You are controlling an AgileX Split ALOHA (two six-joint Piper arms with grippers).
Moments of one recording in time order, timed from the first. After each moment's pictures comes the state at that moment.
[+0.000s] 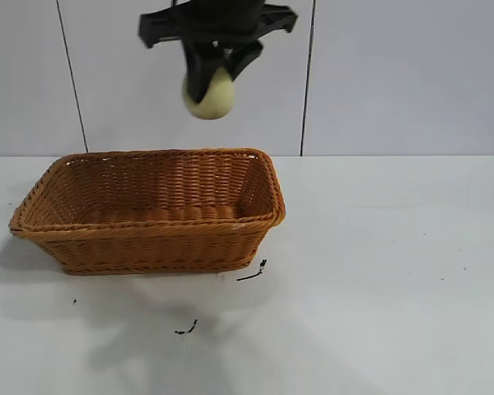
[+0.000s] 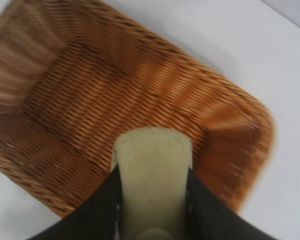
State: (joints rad) left arm -0.04 -0.01 -0.50 0.00 1.07 0.07; right arm 0.67 2.38 -2.17 -0.04 0.95 0.05
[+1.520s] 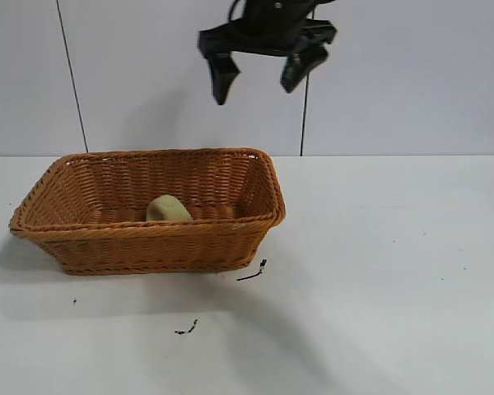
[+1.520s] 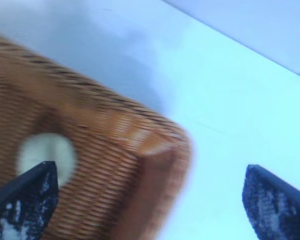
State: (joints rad) left arm -0.04 -0.01 -0.50 0.00 1.07 0.07; right arm 0.18 2.25 -2.17 -0.06 1.10 0.05
